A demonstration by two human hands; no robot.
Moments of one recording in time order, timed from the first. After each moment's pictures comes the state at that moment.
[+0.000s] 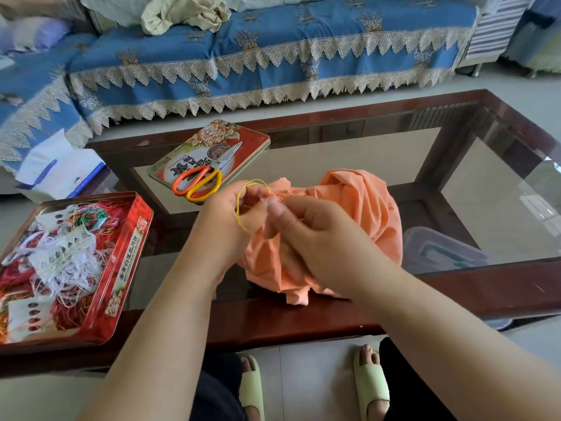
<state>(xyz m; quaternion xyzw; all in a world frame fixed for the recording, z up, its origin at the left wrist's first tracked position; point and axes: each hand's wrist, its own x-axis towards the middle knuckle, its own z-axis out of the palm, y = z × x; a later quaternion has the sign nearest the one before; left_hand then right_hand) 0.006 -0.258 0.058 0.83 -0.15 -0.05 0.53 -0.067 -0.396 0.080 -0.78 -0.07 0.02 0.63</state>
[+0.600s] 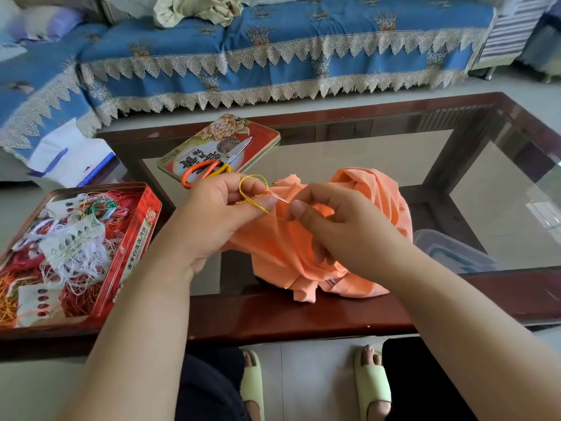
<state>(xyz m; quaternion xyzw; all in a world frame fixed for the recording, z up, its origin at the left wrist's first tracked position) 0.005 -0.235 0.080 0.80 -0.10 -0.11 0.58 -0.053 -0.409 0.077 -0.85 -0.06 -0.02 0.53</state>
